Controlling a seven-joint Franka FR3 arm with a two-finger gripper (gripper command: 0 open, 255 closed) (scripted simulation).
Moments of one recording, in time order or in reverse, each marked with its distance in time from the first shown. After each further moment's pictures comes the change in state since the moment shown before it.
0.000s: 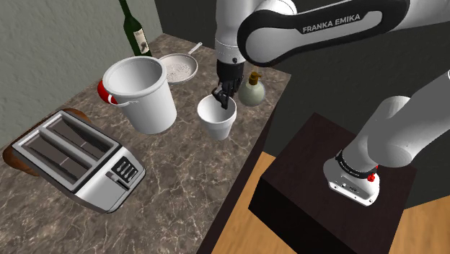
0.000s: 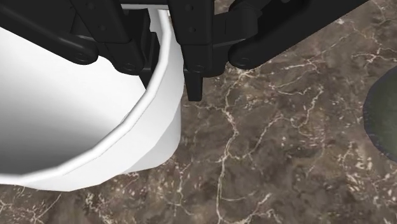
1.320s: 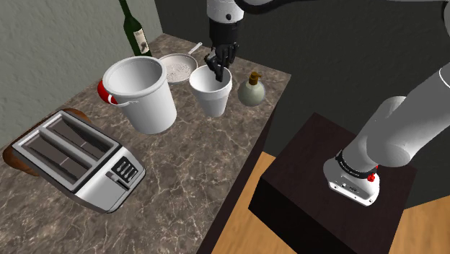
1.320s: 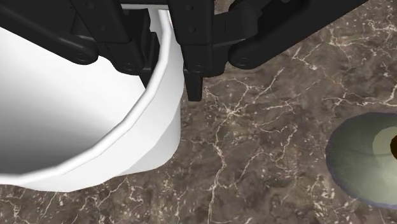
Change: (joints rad) arm -0.029 0.075 -0.033 0.292 -0.036 -0.224 -0.015
